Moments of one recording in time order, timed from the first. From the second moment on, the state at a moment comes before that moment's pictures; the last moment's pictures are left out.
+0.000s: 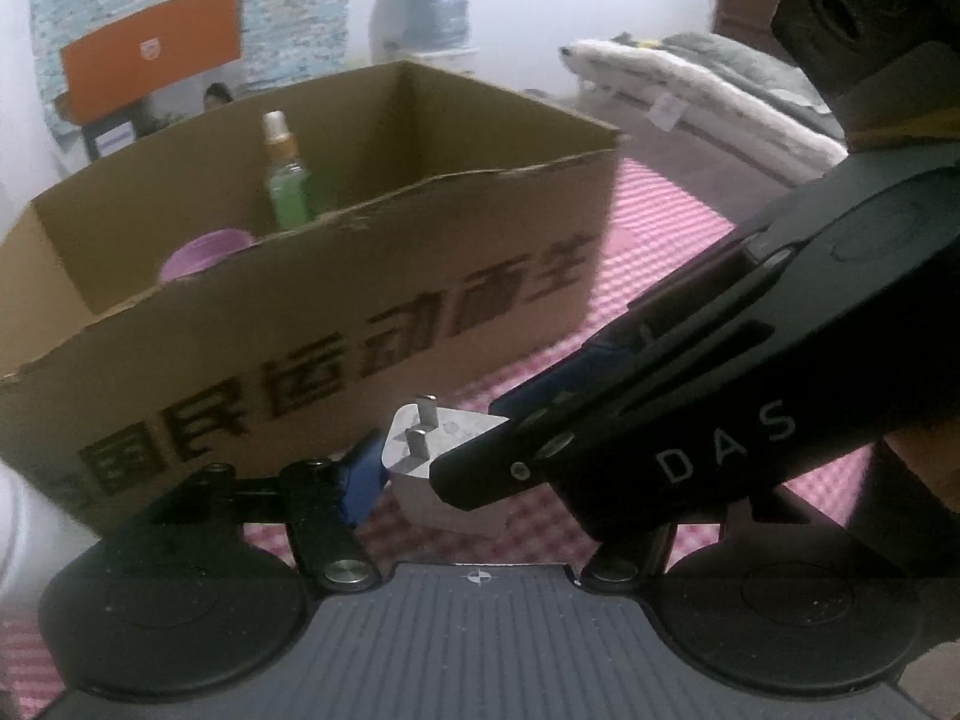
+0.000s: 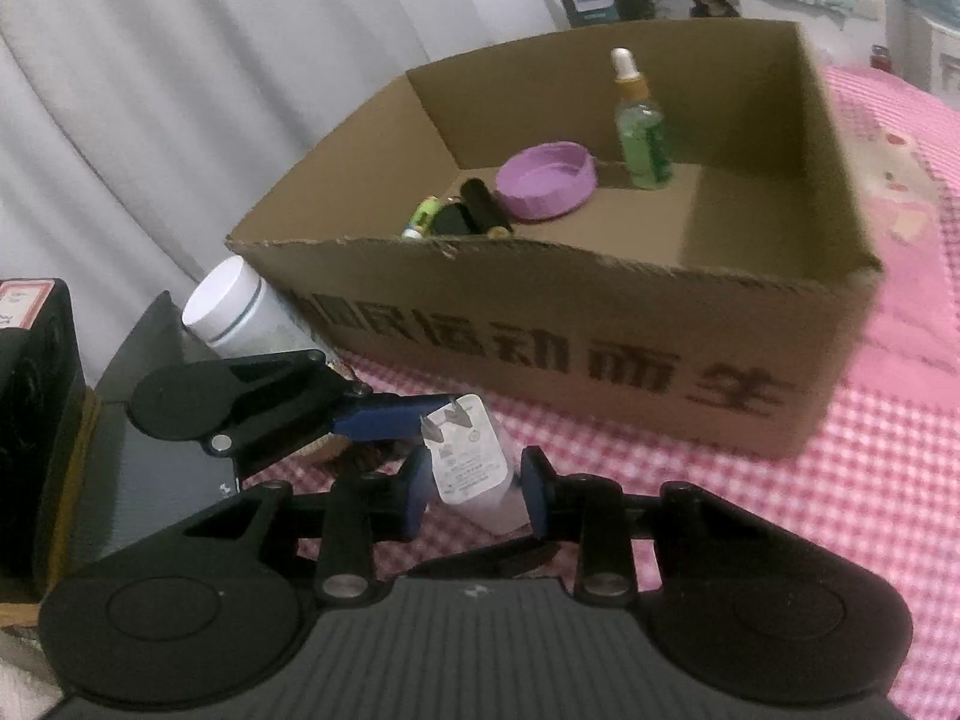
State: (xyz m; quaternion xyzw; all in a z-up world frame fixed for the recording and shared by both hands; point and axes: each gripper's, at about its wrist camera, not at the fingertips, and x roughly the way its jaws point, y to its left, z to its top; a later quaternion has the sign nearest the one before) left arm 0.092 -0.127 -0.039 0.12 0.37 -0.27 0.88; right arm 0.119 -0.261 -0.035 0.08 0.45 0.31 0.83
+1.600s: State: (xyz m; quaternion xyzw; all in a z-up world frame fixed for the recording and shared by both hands) left arm 0.056 -0.146 0.018 0.16 0.25 -0.29 0.91; right arm 0.089 -0.260 0.040 0.00 0.43 0.31 0.85
